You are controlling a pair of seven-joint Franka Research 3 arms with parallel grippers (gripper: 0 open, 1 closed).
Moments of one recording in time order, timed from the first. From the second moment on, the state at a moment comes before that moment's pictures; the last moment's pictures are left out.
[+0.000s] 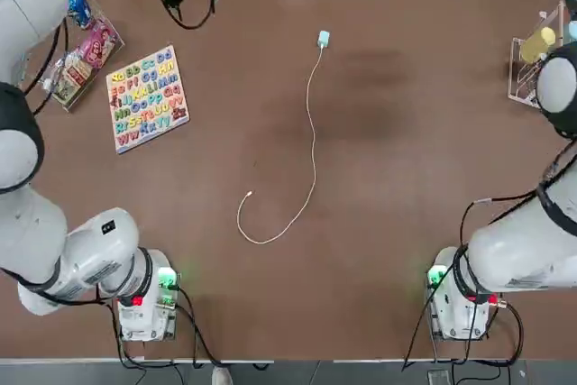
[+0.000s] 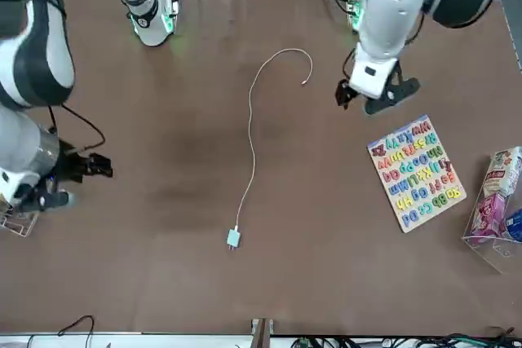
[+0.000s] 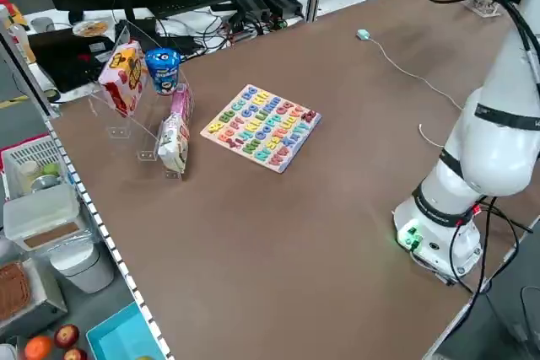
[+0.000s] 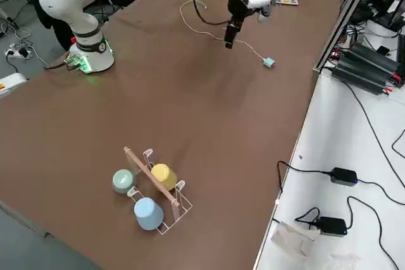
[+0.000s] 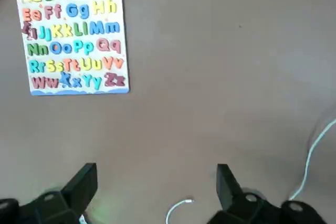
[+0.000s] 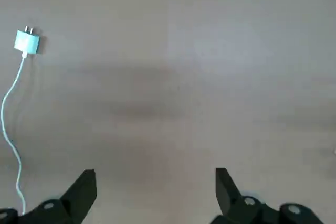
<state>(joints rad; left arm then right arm) 0.53 0.15 -1.06 -1.64 0.21 1.62 -0.87 -0.02 0.28 0.08 -1.42 0.05 1.66 0.00</state>
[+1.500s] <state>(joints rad) -0.01 0.02 -0.08 -1.50 0.03 1.48 0.03 -0.01 0.06 0.08 -1.60 0.05 1.69 0.09</state>
